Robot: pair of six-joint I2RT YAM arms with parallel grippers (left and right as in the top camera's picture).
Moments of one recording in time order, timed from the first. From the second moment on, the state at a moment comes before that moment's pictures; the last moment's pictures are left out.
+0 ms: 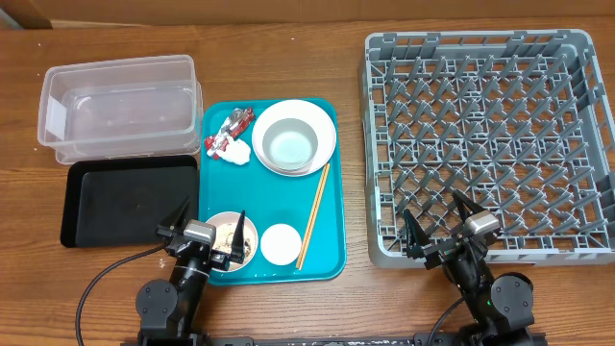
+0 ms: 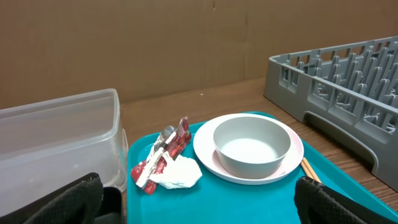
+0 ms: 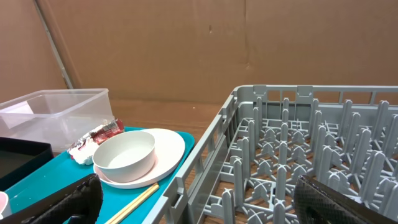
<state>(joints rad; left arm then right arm) -0.02 0.02 0.01 -0.05 0.24 0.08 0.26 0.01 0.02 -0.01 -0.13 0.12</state>
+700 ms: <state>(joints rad) -0.02 0.02 0.01 -0.05 0.24 0.08 0.26 0.01 0.02 -0.01 -0.13 0.12</state>
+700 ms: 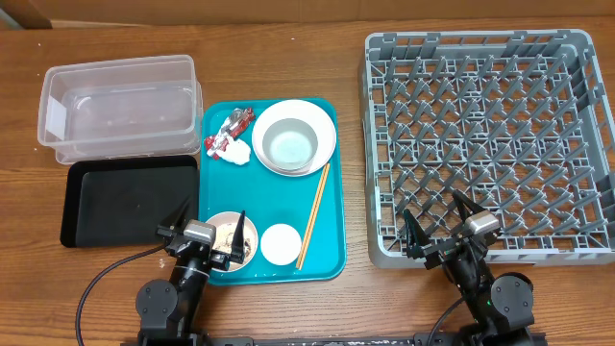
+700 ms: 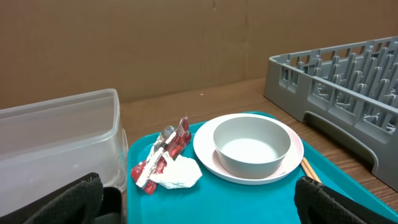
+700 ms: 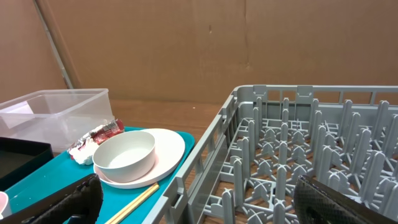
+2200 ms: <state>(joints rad) -0.02 0.84 1.12 -0.46 0.86 -0.12 0.26 0.88 1.07 -0.64 -0.37 0.32</state>
